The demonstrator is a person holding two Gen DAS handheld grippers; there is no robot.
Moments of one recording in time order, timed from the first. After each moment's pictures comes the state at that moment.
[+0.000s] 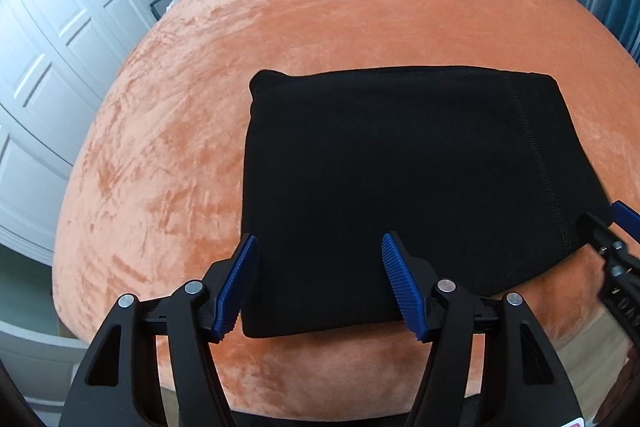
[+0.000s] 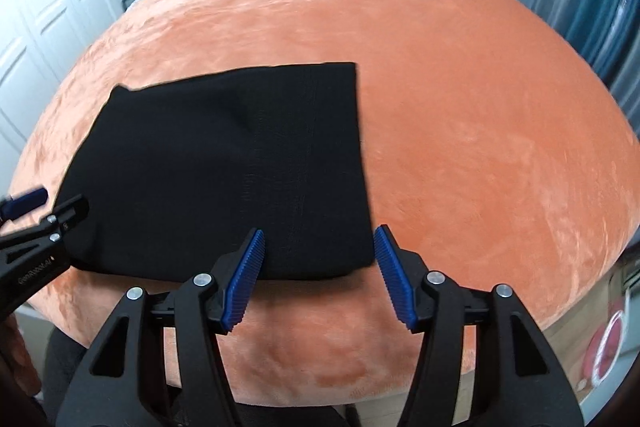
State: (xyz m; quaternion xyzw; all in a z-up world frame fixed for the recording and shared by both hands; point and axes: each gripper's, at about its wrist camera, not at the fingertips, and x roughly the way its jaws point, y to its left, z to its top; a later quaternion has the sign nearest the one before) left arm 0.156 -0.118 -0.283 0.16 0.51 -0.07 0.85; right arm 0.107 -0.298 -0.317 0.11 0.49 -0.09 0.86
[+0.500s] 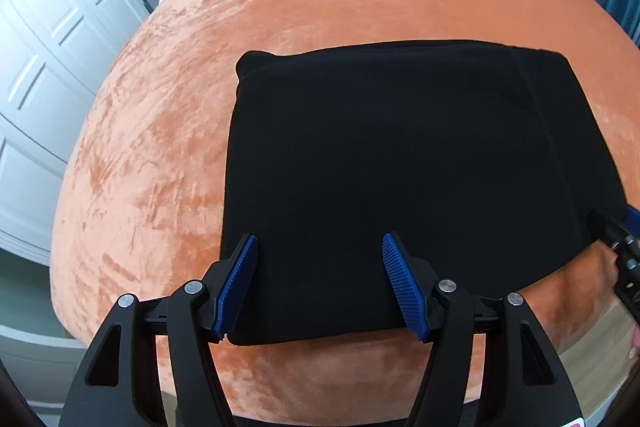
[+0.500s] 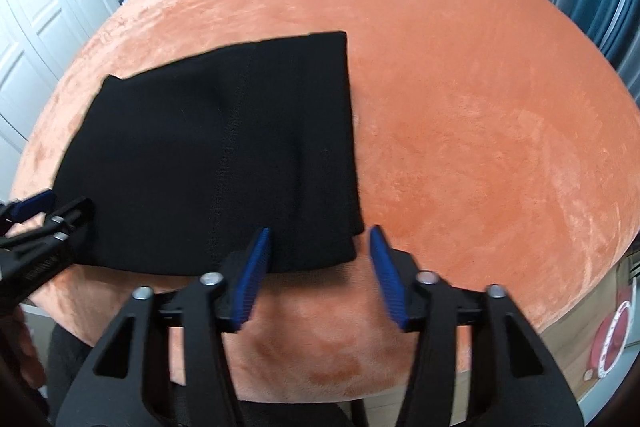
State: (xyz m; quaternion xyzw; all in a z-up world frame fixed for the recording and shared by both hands) left arm 0.160 -0.123 -0.303 0.18 0.52 -0.07 0.83; right arm 0.111 -0.300 -0.336 0.13 0.51 -0.08 0.85
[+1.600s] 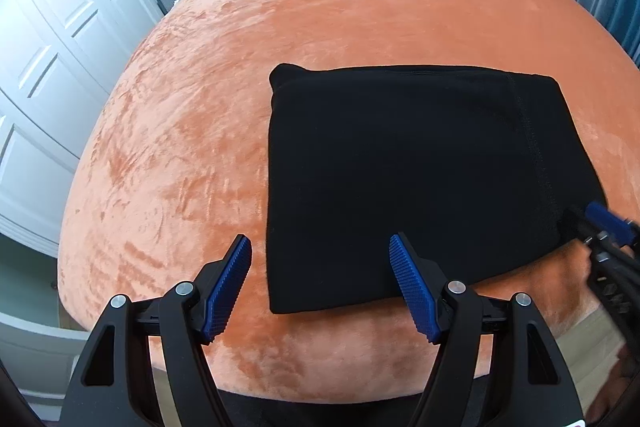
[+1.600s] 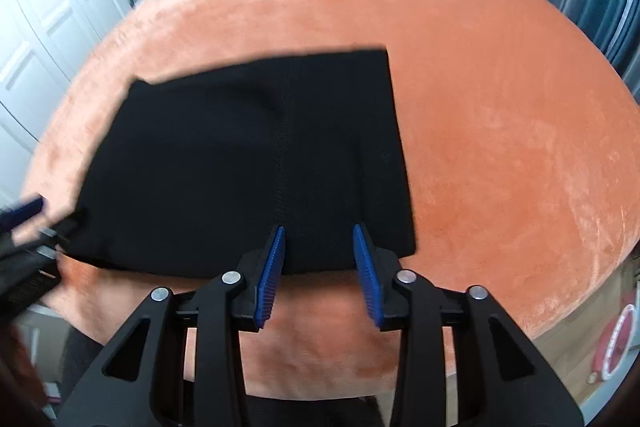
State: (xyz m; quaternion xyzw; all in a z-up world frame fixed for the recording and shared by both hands) left arm 0.145 -0.101 -0.267 0.15 0.51 -0.06 0.84; right arm 0.115 -0.271 -0.315 0.14 0.50 -0.06 0.86
